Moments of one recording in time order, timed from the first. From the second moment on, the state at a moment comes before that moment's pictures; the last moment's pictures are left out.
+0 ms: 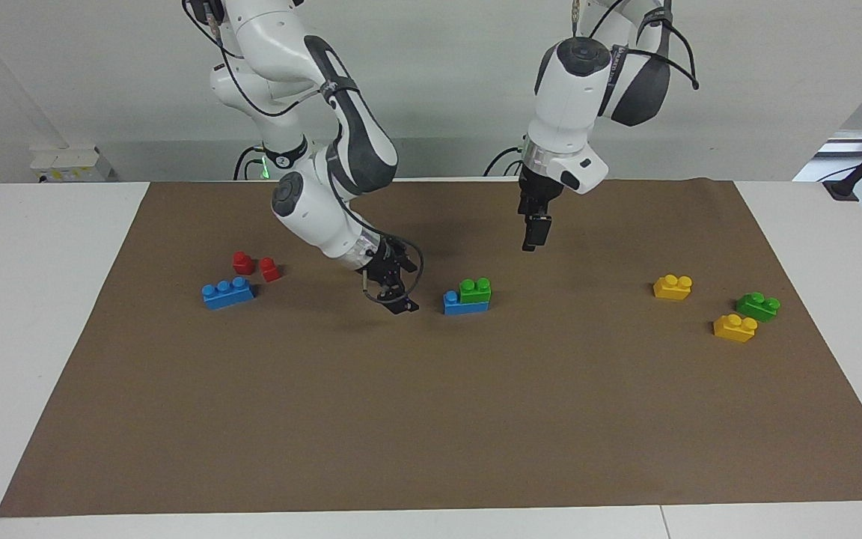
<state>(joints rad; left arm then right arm) -0.46 -0.03 -0.07 -1.94 -0.03 1.98 -2.02 0.39 0.29 0.06 -1.96 0.75 2.37 1.49</state>
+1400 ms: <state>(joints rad) -0.54 0.23 -0.06 -1.96 0.02 2.26 -2.33 0.54 0.43 0.06 -1.96 0.80 2.59 1.44</state>
